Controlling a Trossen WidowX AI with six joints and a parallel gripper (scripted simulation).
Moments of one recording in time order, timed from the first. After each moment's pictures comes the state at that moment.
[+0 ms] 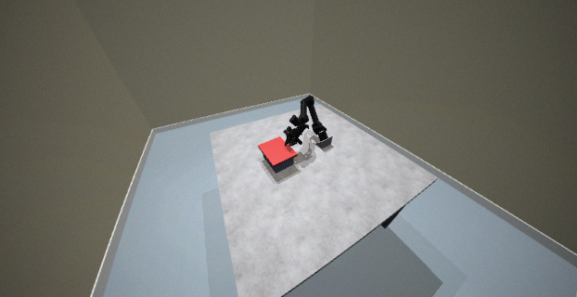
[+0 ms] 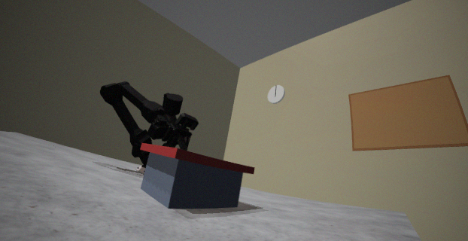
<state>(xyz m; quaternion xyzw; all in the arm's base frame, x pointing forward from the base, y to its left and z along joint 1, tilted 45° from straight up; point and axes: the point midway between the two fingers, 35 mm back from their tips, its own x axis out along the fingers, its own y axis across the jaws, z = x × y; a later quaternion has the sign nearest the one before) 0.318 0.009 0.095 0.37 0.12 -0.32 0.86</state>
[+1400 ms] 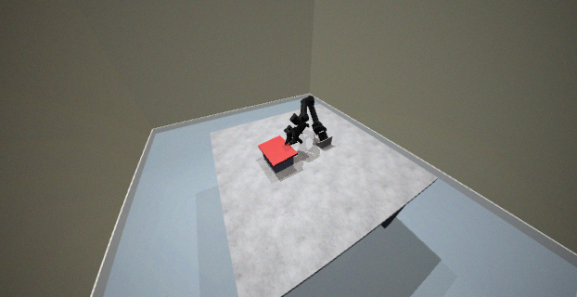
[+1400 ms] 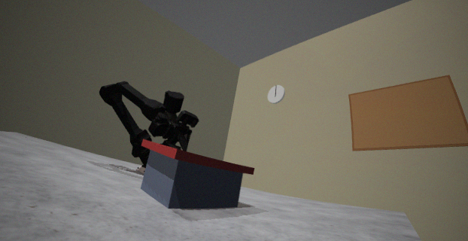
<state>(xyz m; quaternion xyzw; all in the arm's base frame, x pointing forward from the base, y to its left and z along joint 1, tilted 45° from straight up) 0.316 0.016 0.101 0.37 0.12 -0.32 0.86</state>
